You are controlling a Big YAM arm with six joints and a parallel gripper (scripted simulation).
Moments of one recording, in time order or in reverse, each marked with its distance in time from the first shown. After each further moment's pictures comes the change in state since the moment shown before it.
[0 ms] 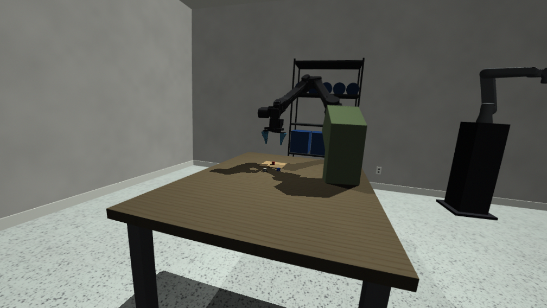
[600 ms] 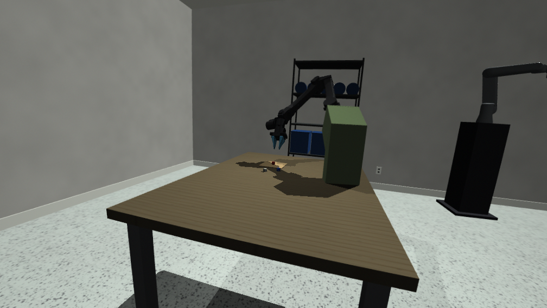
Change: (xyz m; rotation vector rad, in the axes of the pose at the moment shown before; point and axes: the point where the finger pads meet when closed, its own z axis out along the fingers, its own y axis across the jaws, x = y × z) arm -0.042 -0.009 0.033 0.075 0.552 -0.043
